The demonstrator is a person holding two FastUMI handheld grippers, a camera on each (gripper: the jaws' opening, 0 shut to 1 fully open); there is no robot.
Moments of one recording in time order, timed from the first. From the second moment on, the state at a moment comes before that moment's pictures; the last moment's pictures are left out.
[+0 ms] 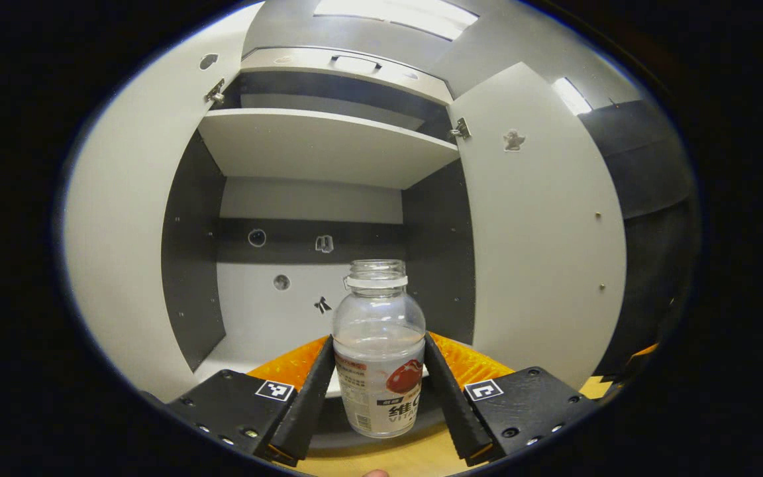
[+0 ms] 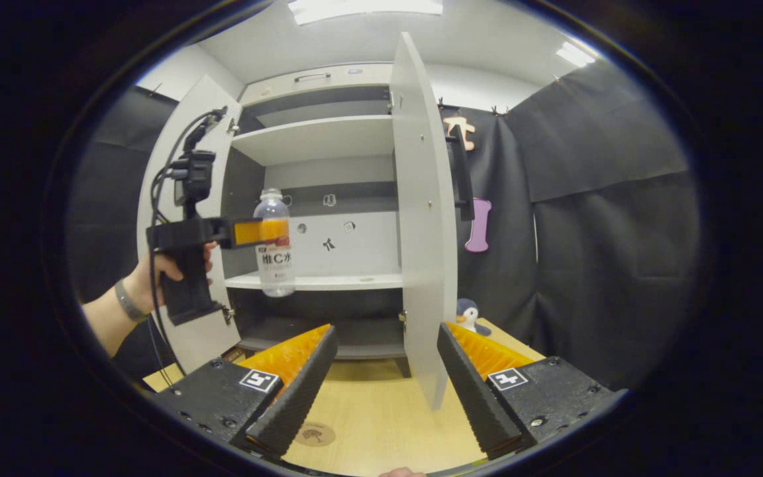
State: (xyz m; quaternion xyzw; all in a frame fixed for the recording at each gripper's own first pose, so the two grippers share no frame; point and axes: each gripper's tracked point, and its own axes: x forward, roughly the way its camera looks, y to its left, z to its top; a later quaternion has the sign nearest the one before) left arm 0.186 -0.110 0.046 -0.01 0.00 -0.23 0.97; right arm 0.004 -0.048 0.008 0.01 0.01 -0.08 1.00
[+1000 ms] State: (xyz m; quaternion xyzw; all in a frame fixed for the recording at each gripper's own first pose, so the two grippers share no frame) left arm 0.063 -0.135 -0.212 0.01 0.06 -0.16 0.99; right arm -0.007 -0.057 0.008 0.00 0.04 -0.10 0.99
